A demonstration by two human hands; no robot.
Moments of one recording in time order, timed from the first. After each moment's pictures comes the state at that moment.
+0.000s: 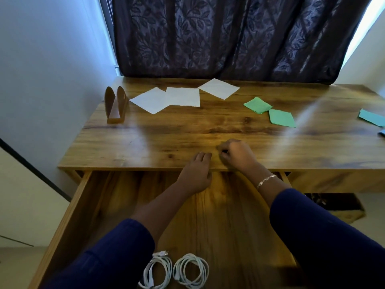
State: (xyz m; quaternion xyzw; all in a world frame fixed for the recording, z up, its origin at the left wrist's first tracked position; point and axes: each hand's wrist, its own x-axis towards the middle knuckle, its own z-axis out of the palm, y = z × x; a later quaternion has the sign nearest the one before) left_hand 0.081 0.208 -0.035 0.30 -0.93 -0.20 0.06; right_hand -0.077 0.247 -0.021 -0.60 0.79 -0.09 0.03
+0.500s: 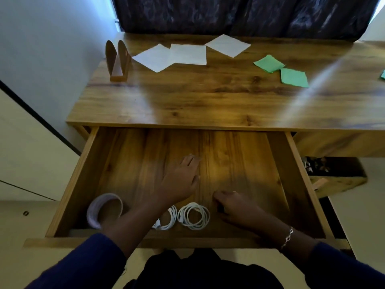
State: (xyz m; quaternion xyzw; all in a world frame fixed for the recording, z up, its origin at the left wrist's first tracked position) left_hand 0.175 0.281 -0.076 0.29 -0.93 -0.20 0.05; right_hand 0.038 0.408 -0.080 -0.67 0.69 0.04 0.28
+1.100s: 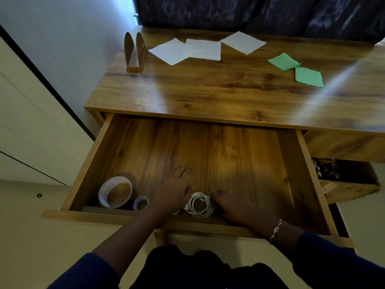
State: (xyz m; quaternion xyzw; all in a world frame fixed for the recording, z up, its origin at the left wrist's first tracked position) left_hand 0.224 0.310 -0.110 0.35 -0.90 -0.24 0.08; right_hand 0.054 0.406 -0.114 -0.70 0.66 0.06 0.28
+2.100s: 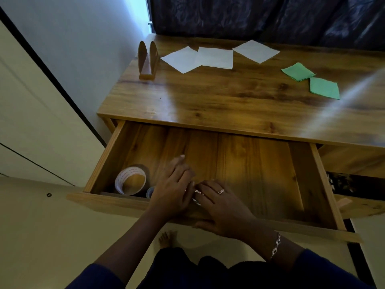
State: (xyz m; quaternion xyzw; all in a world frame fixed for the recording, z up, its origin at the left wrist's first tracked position) left_hand 0.238 0.291 -0.099 0.30 -0.92 -0.06 0.26; right_hand 0.085 0.384 -0.089 -0.83 0.56 -0.05 0.02
